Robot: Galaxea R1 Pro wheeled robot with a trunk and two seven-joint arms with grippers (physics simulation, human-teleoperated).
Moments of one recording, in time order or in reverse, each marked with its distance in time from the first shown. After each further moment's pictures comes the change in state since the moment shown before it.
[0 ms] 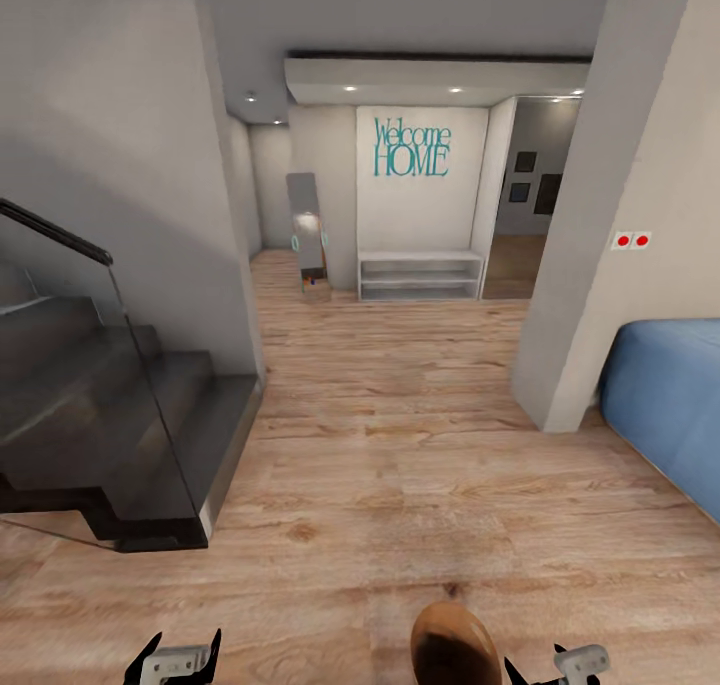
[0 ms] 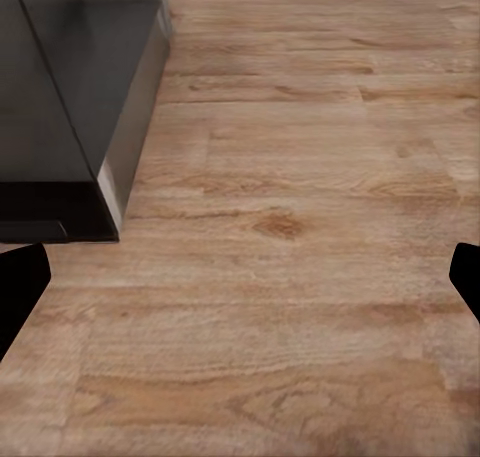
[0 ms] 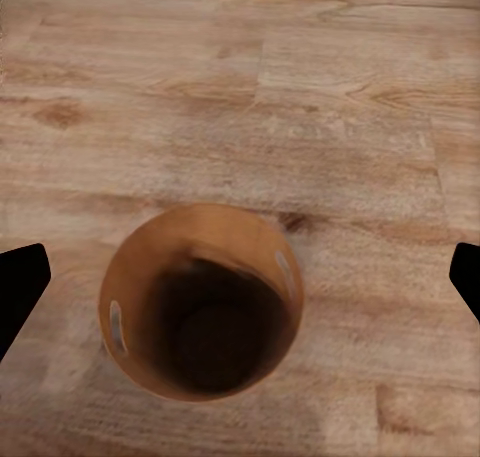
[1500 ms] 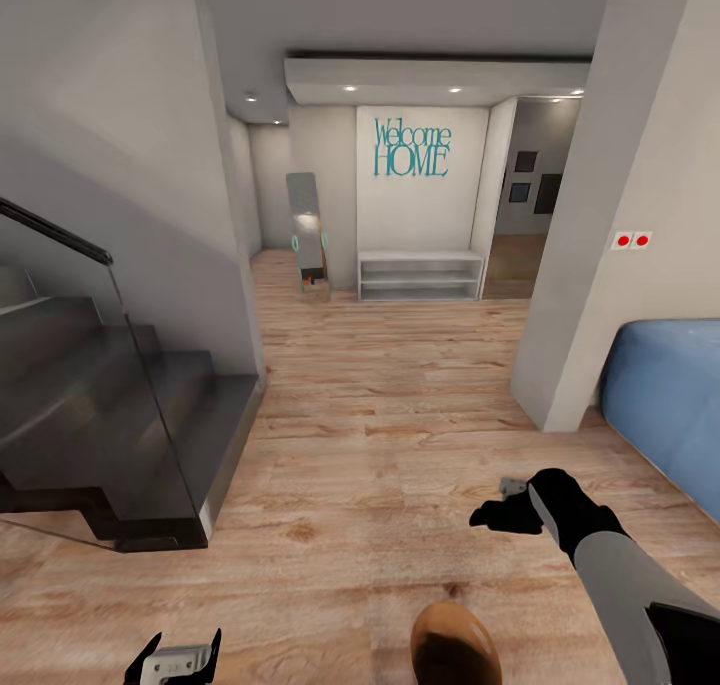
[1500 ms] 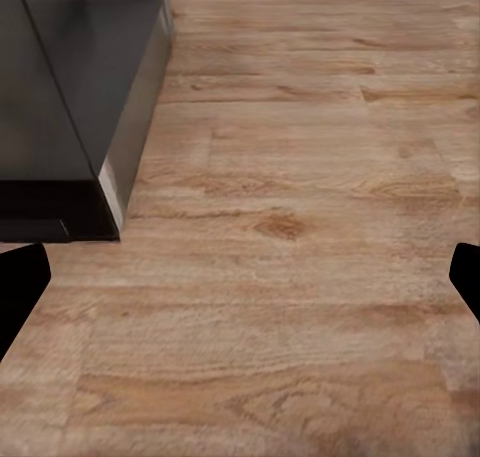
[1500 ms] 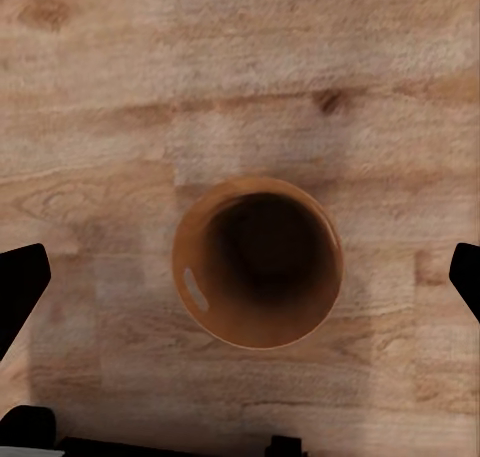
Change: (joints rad) left arm 0.000 -0.002 -0.001 0.000 0.000 0.000 0.005; right arm -0.804 -0.009 0.046 0.385 0.135 1.037 -0.001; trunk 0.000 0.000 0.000
